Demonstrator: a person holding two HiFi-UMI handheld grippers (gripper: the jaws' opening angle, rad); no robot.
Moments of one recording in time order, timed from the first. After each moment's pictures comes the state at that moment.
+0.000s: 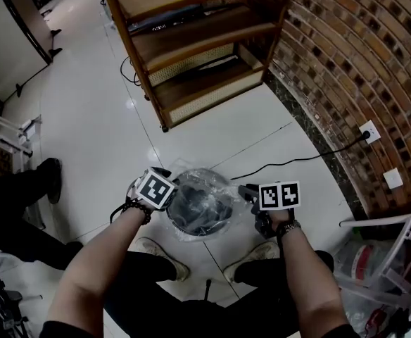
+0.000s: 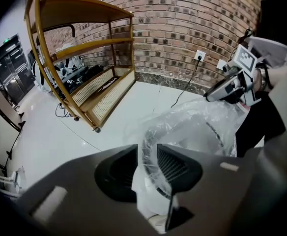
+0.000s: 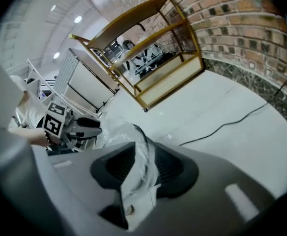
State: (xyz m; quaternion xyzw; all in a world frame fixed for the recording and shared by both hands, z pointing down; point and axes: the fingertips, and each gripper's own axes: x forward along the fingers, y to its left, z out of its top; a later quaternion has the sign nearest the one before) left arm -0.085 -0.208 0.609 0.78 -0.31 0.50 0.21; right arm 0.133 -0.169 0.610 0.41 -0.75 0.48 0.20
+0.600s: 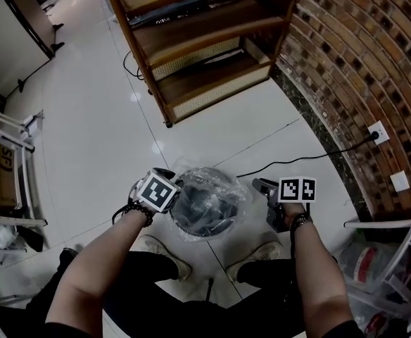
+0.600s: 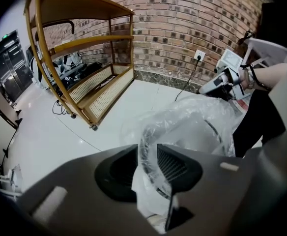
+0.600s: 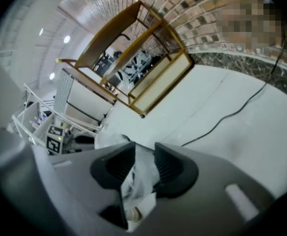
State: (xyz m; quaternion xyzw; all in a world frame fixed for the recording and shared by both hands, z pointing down) left arm -0.084 -0.206 0.619 0.79 -0.30 0.50 0.22; right arm 0.167 -0.192 0.629 0.41 -0.73 0.53 0.13
